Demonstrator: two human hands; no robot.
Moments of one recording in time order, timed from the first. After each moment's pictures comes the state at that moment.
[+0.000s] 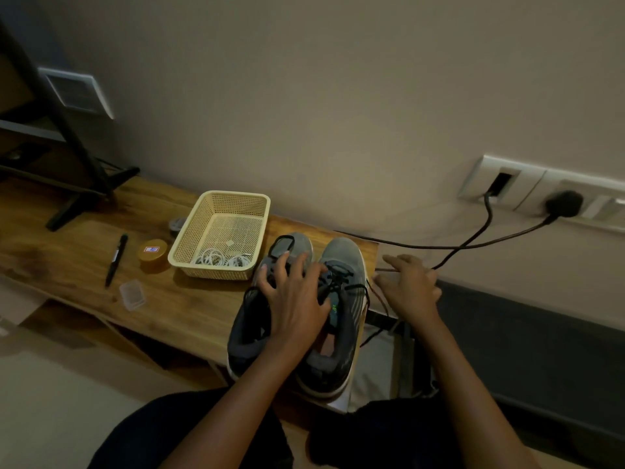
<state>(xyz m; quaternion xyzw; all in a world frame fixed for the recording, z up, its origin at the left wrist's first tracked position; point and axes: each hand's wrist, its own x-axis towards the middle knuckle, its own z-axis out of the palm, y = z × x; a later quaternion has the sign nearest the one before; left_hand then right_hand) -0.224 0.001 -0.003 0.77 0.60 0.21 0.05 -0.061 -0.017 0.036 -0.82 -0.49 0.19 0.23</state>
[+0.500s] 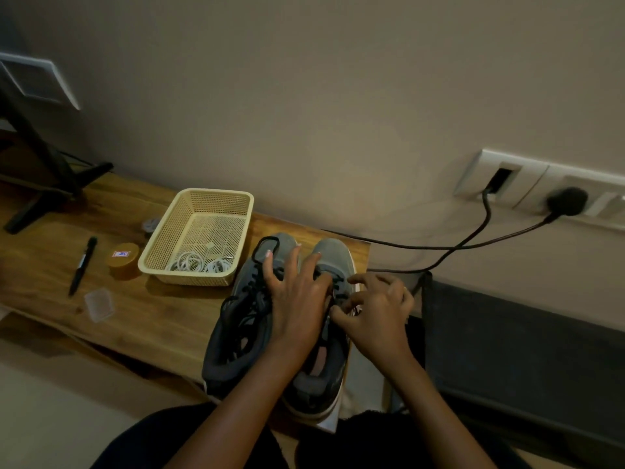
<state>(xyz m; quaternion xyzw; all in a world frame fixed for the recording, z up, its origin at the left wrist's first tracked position) -0.198 0.019 -0.012 0.81 0.55 0.19 -0.04 -0.086 -0.028 0.003 -0.76 -0.61 0.09 0.22</state>
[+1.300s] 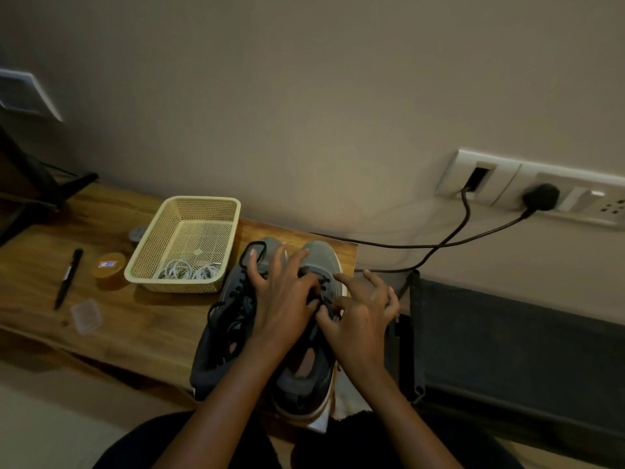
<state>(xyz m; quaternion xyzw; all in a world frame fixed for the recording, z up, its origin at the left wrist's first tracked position) -0.203 0.022 0.007 0.84 0.53 0.10 0.00 -0.098 -0.030 -0.022 -0.72 -0.58 -0.05 0.38</state>
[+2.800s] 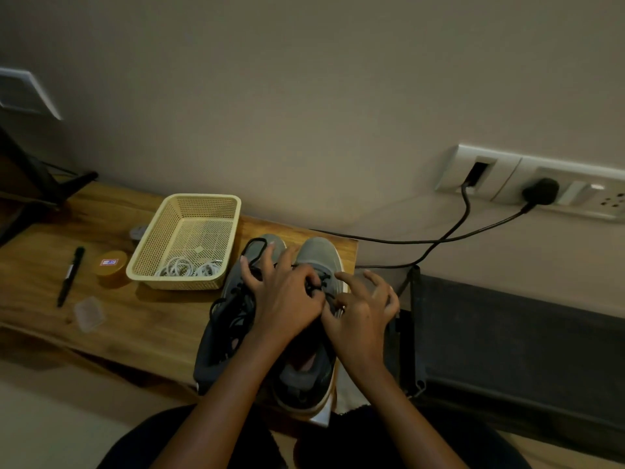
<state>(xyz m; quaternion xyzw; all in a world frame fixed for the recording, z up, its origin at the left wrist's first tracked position) -0.203 0.020 0.011 0.80 0.57 0.17 0.10 -0.101 -0.032 -0.027 -0.73 -0.56 -0.05 0.38</state>
